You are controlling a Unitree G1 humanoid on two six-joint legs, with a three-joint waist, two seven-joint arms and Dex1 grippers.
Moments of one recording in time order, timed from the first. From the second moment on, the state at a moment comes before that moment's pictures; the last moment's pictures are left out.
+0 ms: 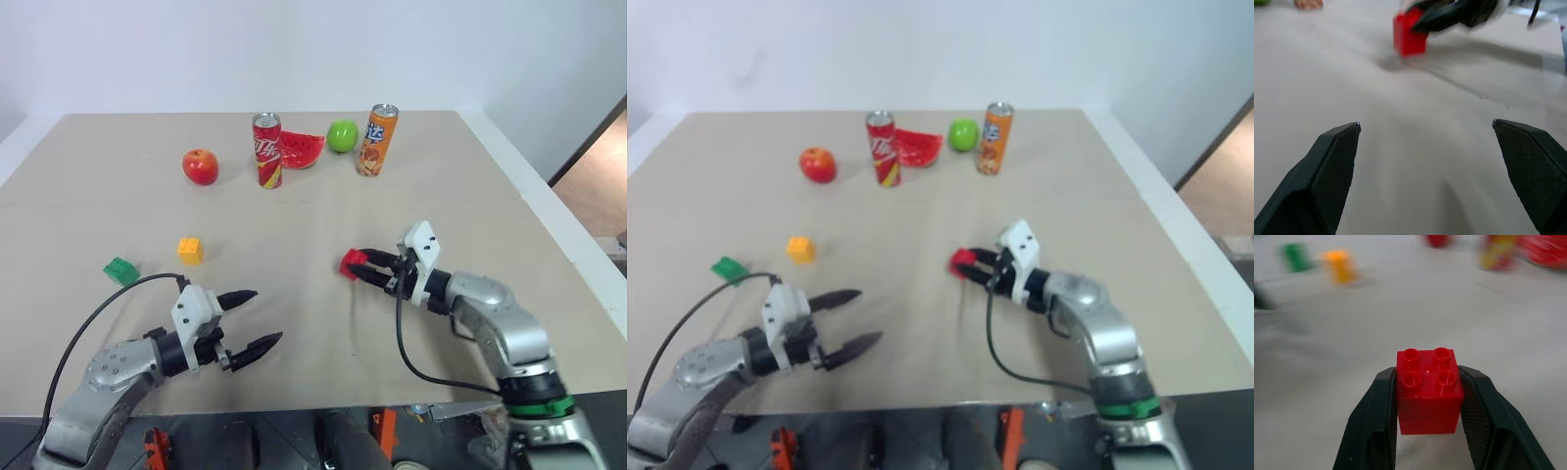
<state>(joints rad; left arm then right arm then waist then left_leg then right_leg) 0.16 0.57 0.00 -0.49 -0.48 0.30 -0.81 -0.43 -0.61 0.11 -0.15 0.39 0.47 0.97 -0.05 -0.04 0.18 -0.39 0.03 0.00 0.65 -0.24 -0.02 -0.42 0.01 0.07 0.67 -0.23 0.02</state>
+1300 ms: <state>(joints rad) 0.25 0.52 0.08 -0.53 -0.47 0.28 -0.66 -0.66 -0.48 0.21 0.23 0.33 0.16 1.36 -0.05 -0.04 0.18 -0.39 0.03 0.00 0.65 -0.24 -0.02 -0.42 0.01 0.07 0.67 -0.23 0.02</state>
